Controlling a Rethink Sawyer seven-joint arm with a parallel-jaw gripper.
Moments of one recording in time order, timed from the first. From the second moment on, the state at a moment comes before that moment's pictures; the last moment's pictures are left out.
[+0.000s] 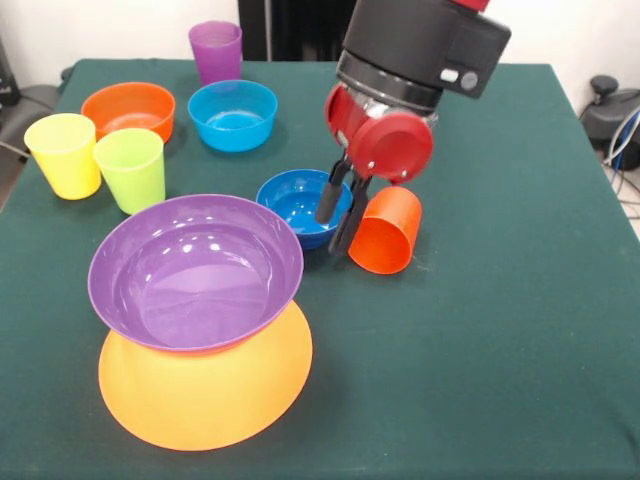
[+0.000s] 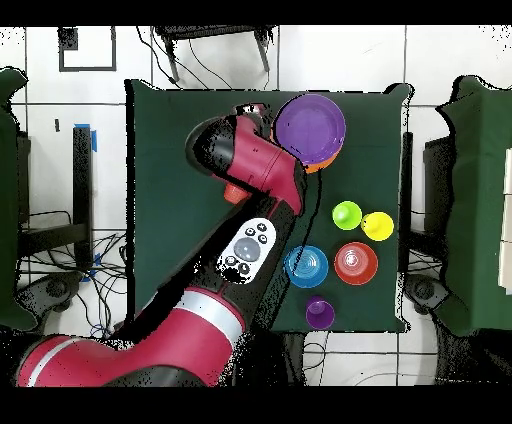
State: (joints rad) arm 0.17 -0.24 -0.60 1.24 0.63 0.34 2.74
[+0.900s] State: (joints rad) arm 0.18 -0.15 -0.65 1.13 0.70 0.44 2.78
